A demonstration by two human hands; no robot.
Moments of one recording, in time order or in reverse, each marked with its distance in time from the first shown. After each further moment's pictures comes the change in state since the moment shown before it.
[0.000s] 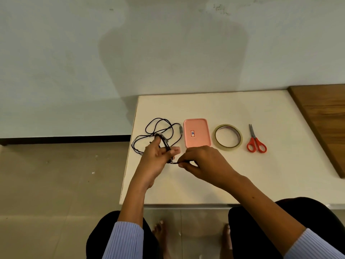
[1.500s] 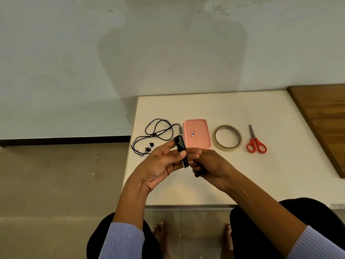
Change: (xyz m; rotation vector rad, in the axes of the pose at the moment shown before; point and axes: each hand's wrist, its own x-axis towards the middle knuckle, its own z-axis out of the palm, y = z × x) left_hand -0.014 0.023 0.008 -0.456 -0.336 -0.103; right_hand 0.000 -0.011 -0.002 1.307 0.021 0.884
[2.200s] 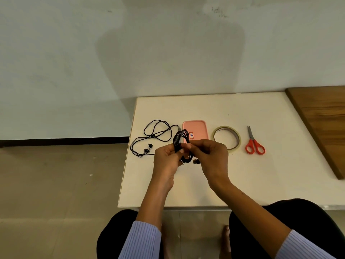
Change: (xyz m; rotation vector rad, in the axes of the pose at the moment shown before) left_hand 0.032 -0.030 0.014 0.253 0.563 0.091; right_hand 0.010 0.010 0.005 -0.217 0.432 -0.548
